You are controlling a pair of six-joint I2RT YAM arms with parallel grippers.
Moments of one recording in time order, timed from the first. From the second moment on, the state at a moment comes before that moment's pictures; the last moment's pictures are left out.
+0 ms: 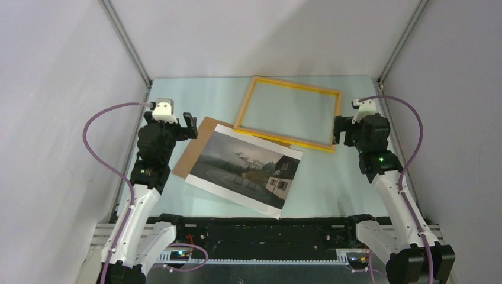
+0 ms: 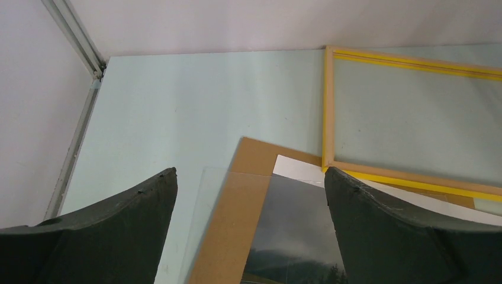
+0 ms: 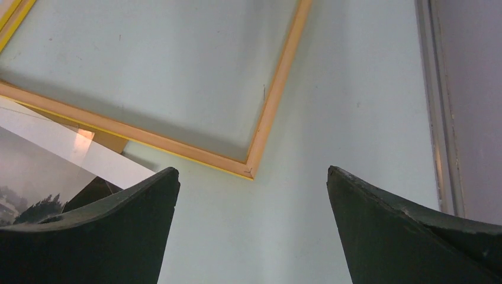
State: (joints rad) left arm -0.14 0.80 0.73 -0.04 -0.05 -0.04; right arm 0.09 0.93 0.81 -0.29 0.04 -0.02
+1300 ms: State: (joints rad) left arm -0.14 0.76 0.74 -0.18 -0.02 0.12; right arm 0.33 1.62 1.09 -0.36 -0.14 -0.45
